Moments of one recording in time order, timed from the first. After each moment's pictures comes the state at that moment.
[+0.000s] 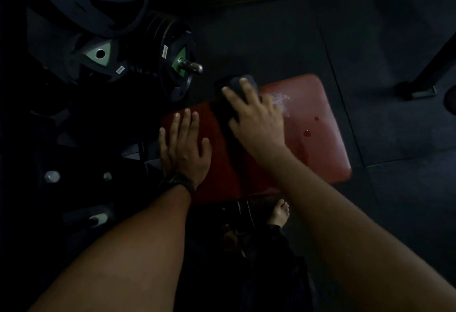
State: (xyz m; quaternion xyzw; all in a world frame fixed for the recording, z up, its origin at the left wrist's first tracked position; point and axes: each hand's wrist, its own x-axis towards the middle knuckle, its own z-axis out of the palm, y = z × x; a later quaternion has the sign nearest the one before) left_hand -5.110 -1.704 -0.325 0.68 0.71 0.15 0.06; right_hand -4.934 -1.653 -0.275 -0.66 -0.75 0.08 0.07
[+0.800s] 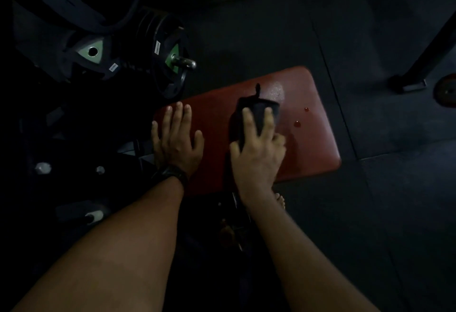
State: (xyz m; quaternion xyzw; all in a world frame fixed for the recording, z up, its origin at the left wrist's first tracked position) left_hand -5.112 -1.702 -0.325 0.69 0.71 0.13 0.08; right_hand -4.950 -1.742 -0.278 -0.80 -0.58 0.10 0.11
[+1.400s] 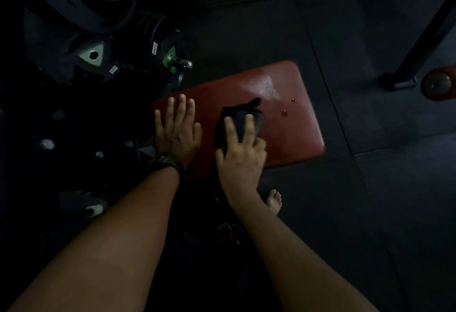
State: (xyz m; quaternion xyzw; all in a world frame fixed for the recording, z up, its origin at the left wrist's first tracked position) left_hand -5.101 -1.713 -0.313 0.75 0.66 0.05 0.06; right_hand -4.955 -1.789 -0.278 -0.78 -0.60 0.12 0.12
